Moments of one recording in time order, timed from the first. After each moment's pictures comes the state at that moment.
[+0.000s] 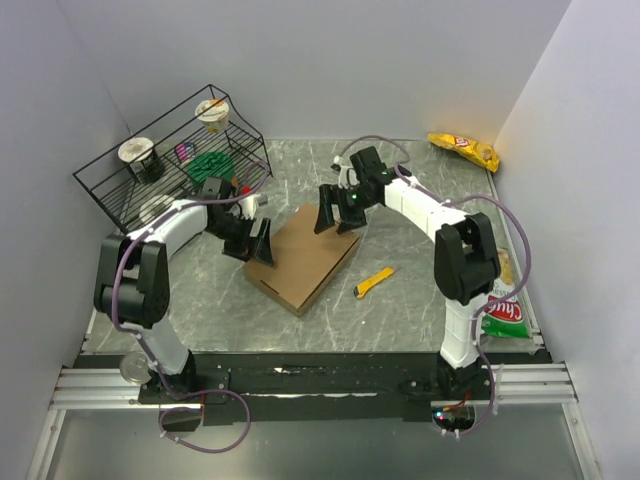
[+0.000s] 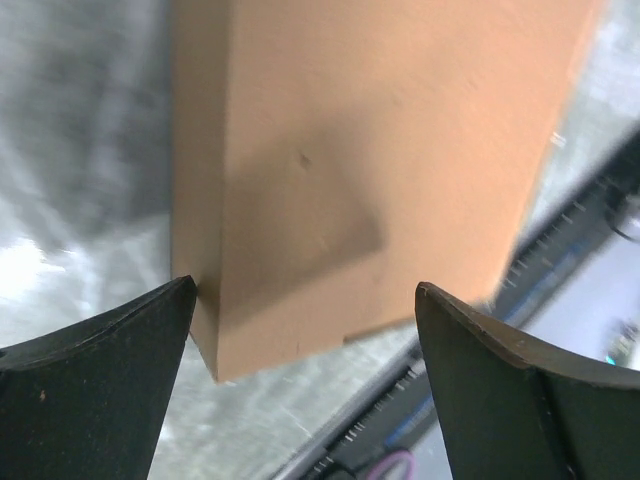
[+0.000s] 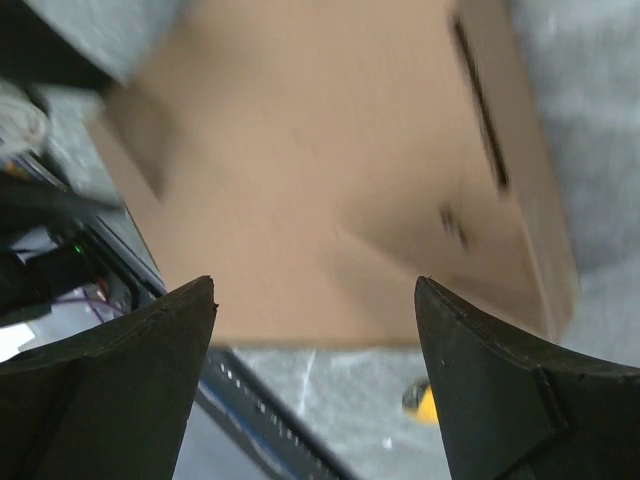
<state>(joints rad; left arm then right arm) -0.20 1.74 1.21 -0.75 0.60 0.09 0.42 1.94 1.57 -0.70 -0.53 0.27</state>
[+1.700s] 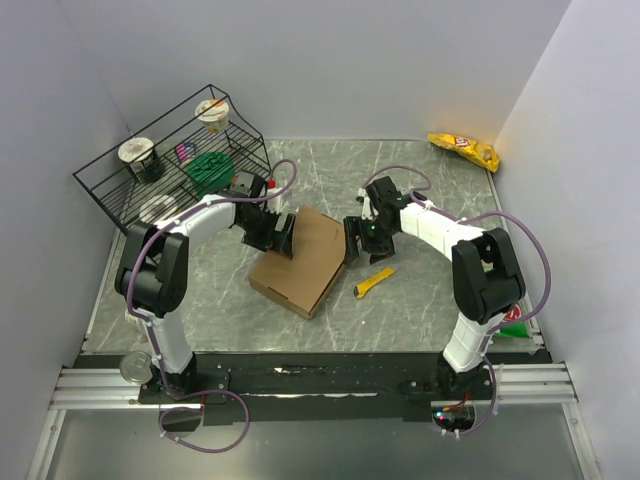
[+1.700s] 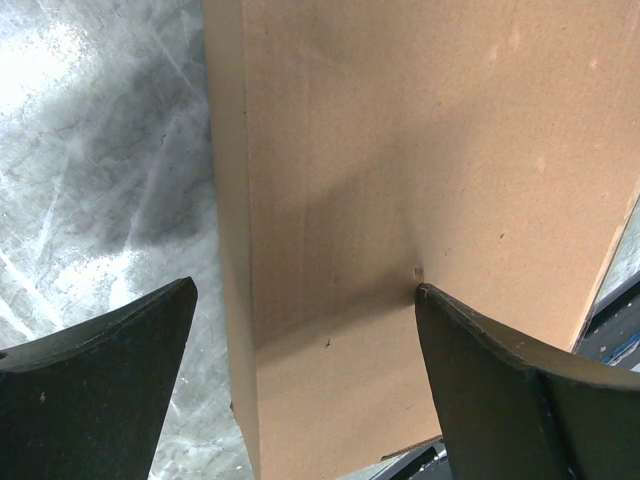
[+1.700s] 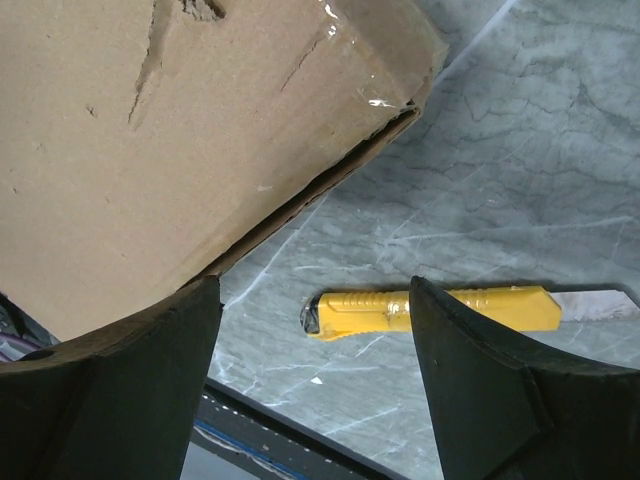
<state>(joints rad) -0.37 1.85 1.31 -0.64 0.42 -0.02 0.40 1.77 1.24 -0.70 -0.30 0.27</state>
